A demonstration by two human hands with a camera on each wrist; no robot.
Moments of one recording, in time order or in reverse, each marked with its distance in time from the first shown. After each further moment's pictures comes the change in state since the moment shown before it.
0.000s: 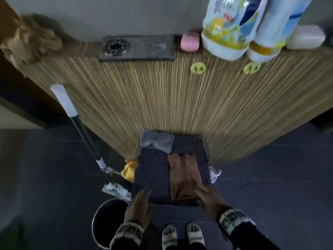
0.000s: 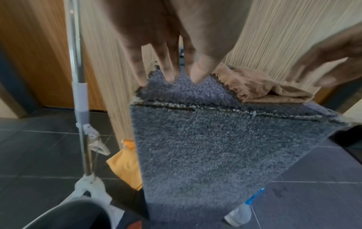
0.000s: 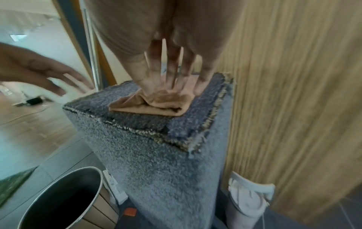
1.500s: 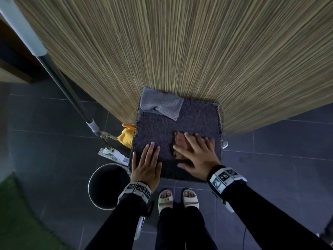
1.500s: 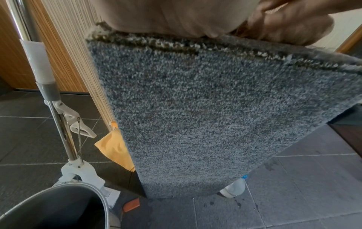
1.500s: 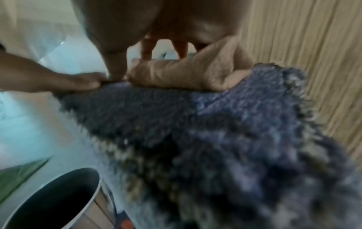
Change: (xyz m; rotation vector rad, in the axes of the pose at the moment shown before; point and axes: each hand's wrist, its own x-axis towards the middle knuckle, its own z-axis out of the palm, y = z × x) left_hand 0.042 0.000 0.043 0.206 0.085 0.009; right_hand 0.071 -0.027 0.006 -0.284 0.120 -0.092
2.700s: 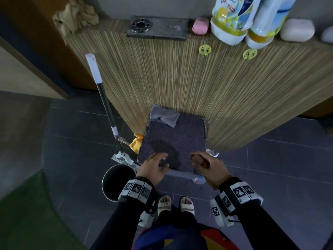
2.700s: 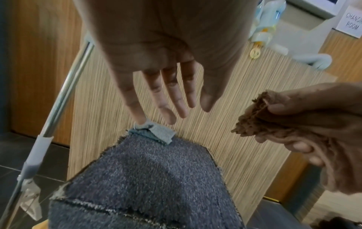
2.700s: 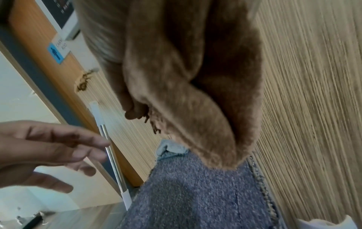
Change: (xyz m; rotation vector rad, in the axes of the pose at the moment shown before) left_hand -0.103 0.076 -0.143 -0.544 0.088 0.032; right_hand -0.137 -0.011 -0.102 0.834 0.195 0.150
